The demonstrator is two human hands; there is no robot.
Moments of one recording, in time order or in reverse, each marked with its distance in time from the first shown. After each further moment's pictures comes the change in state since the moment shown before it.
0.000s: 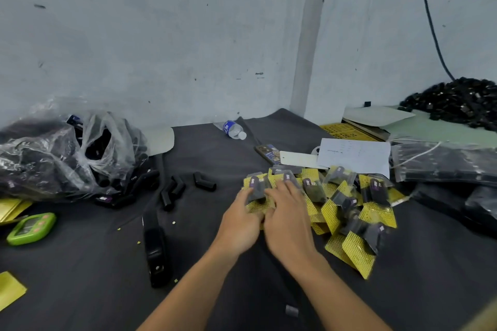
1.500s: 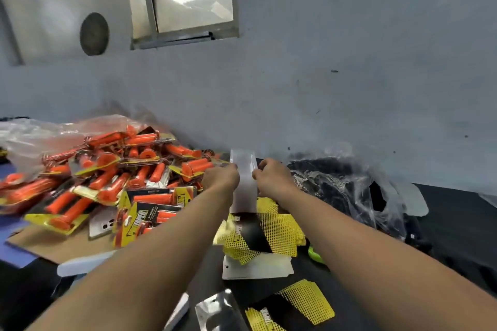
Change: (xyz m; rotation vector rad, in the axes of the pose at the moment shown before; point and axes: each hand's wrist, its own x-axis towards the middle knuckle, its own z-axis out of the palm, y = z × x) left_hand -0.117 -0.056 -0.544 -0.156 1.291 -0.466; right_hand 0.012 -0.553 0.167 0.503 -0.703 -0.359
